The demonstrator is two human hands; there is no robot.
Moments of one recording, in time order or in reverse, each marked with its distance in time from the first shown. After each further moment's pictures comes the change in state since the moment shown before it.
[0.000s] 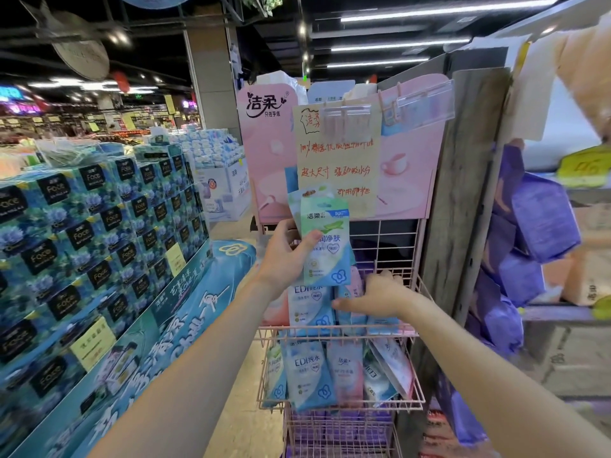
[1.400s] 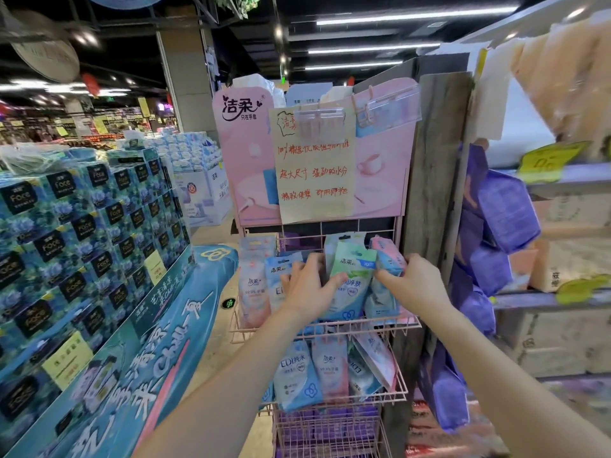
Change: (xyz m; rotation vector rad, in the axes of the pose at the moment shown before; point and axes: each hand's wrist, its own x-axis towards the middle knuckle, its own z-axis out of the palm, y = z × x) left_hand -0.024 -0.050 0.065 0.693 -0.130 0.052; right_hand -0.012 0.072 -0.007 0.424 0.653 0.081
